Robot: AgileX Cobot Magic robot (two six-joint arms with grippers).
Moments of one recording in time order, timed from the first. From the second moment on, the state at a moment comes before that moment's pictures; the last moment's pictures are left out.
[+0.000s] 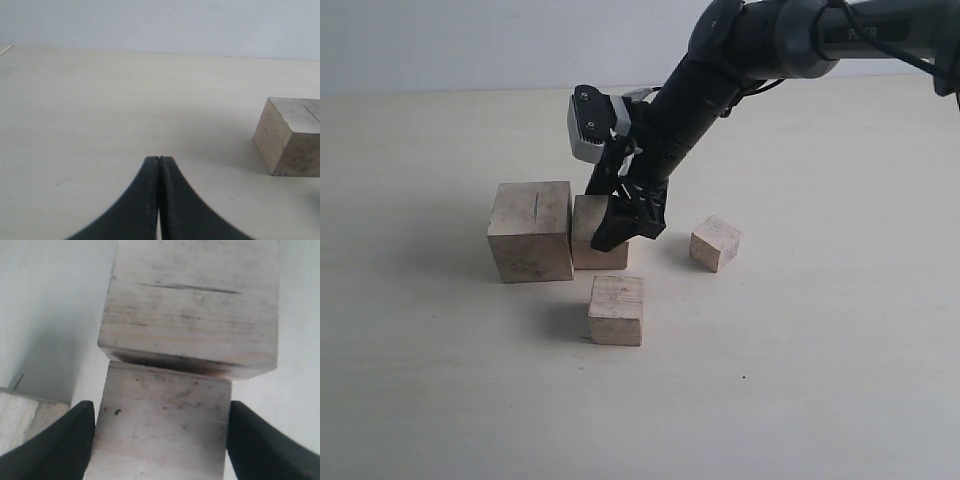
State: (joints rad) left arm -0.01 0.01 0.00 -0.08 0.37 0.04; right arm 0.61 2.27 -1.69 0.71 1.02 -1.60
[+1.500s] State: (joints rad) left arm -0.01 0.01 0.00 -0.08 0.37 0.04; right arm 0.61 2.18 -1.69 0.29 1.00 -0.82
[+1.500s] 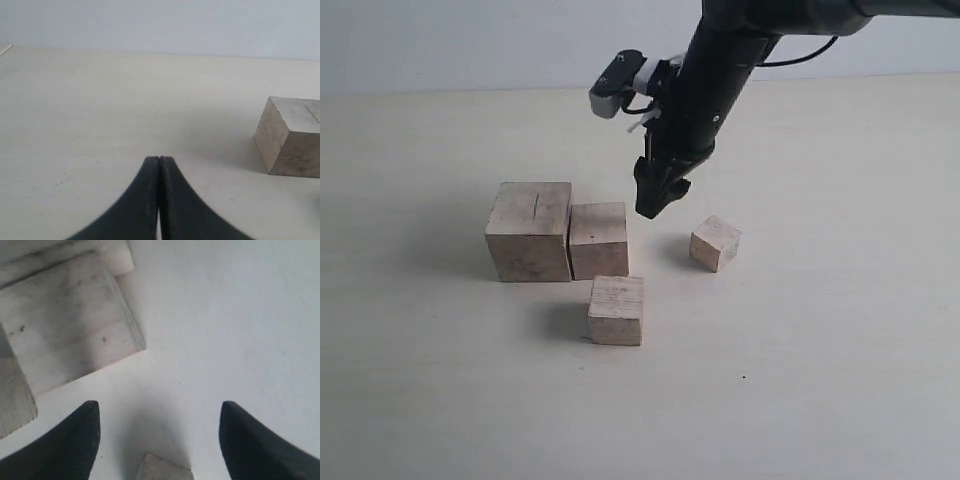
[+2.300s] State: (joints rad) left arm -0.01 0.01 0.00 -0.08 0.37 0.04; right arm 0.61 2.27 -1.69 0.38 0.94 -0.75
